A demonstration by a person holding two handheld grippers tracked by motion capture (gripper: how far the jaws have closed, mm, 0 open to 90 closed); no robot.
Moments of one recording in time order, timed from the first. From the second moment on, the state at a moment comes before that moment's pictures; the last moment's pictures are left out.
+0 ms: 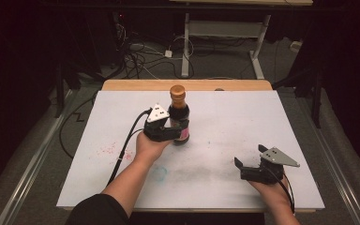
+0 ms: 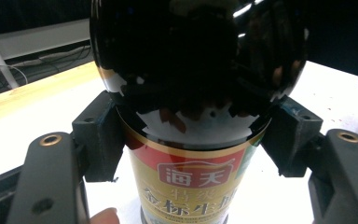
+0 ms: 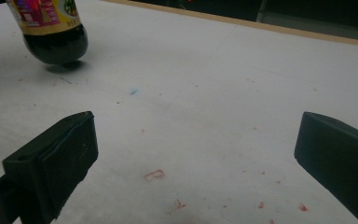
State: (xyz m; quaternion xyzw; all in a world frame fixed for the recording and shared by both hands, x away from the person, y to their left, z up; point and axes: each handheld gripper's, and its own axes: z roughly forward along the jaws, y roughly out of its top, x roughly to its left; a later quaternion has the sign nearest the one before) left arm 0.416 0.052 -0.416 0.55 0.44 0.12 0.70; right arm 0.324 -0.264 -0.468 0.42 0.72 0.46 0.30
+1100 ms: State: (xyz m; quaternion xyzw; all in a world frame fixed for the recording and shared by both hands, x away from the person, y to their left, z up) left arm 0.430 0.027 -0.432 0.56 0.43 0.12 0.70; right arm 0.323 -0.264 -0.467 0.42 0.72 0.46 0.31
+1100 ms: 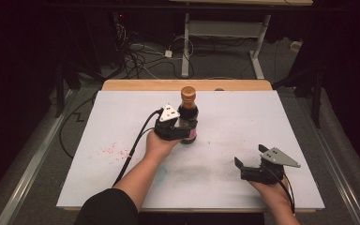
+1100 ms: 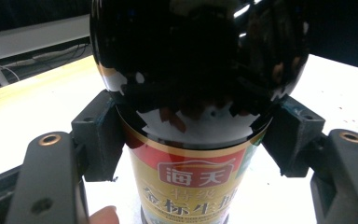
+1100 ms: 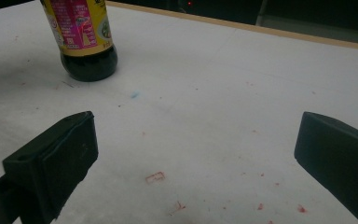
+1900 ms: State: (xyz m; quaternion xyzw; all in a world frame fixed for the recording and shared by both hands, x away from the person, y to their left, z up) left arm 0.433 0.031 -0.436 0.55 0.43 0.10 0.71; right arm 0.330 -0.248 -0.462 0.39 0.73 0.47 0.29
